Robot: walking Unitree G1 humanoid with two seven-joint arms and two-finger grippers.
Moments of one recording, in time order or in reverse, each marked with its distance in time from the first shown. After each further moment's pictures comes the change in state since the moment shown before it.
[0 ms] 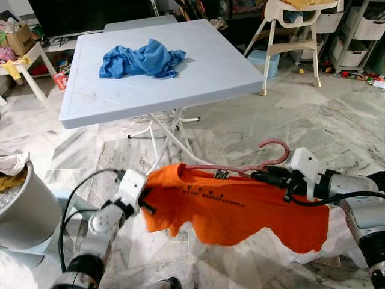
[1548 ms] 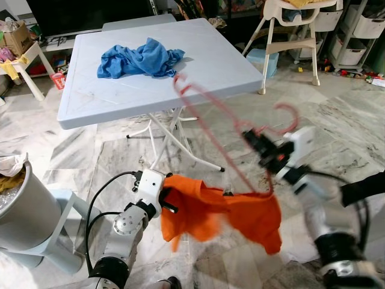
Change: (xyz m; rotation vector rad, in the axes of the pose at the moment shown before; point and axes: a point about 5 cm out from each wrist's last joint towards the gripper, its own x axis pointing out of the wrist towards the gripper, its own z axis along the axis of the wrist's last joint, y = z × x) left arm 0.025 -0.042 0.016 -0.156 -0.043 -0.005; right arm 0.052 0.010 0.024 0.369 -0.446 -0.418
